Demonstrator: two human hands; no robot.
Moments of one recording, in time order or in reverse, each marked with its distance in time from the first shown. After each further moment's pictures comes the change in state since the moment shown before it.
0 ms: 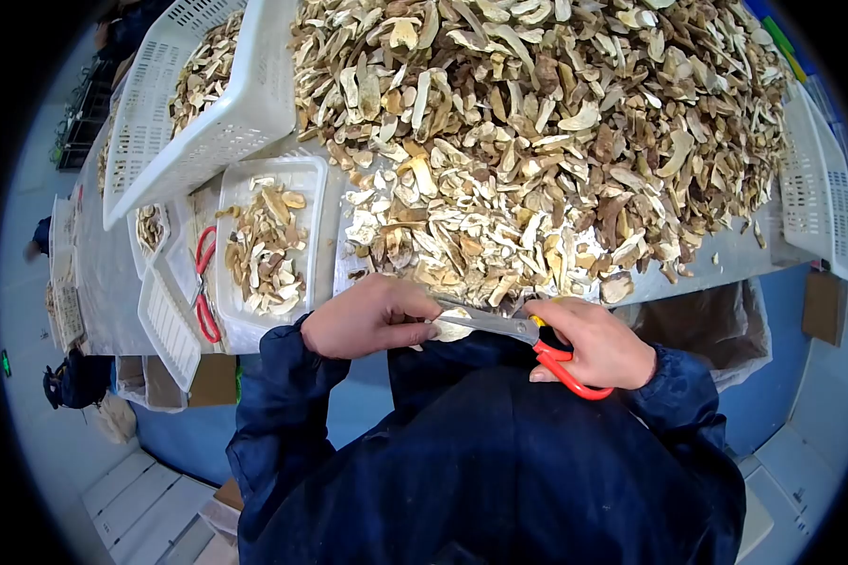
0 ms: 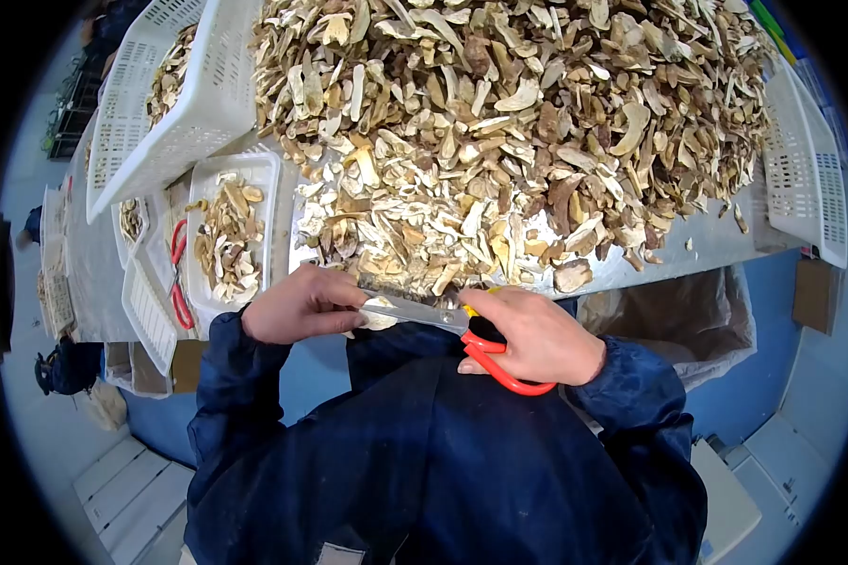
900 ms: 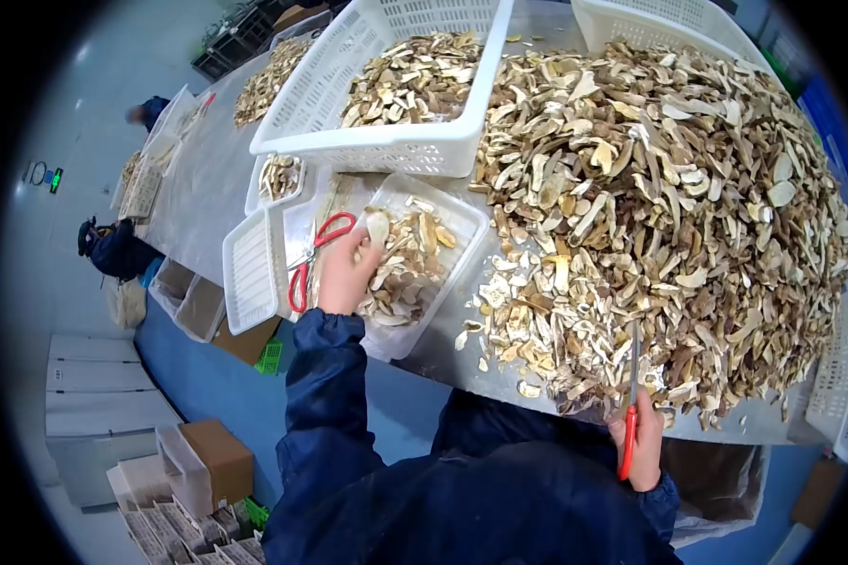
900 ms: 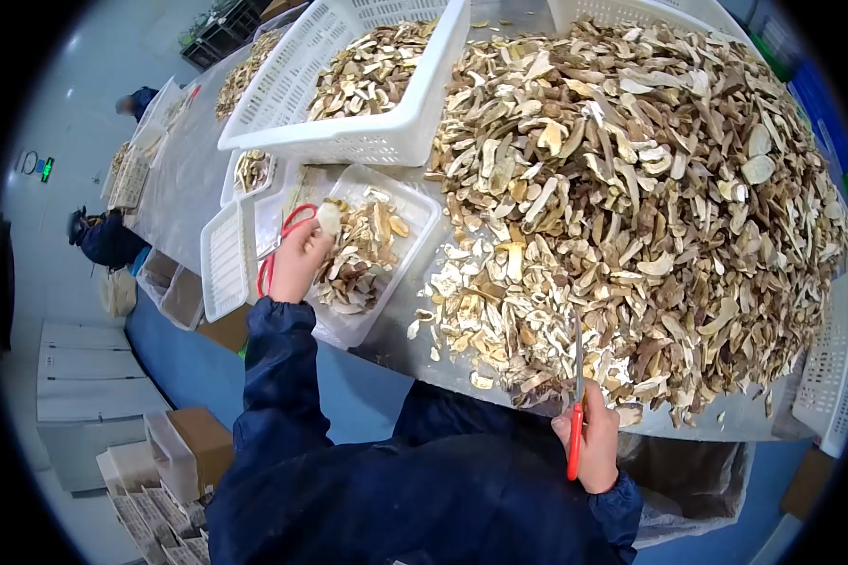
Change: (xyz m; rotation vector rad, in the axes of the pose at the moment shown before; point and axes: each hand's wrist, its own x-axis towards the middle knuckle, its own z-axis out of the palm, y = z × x) left_hand -0.126 -0.095 -0.053 0.242 1.383 -0.508; right_hand 0.010 -0.004 0.019 0.212 0.359 0.203
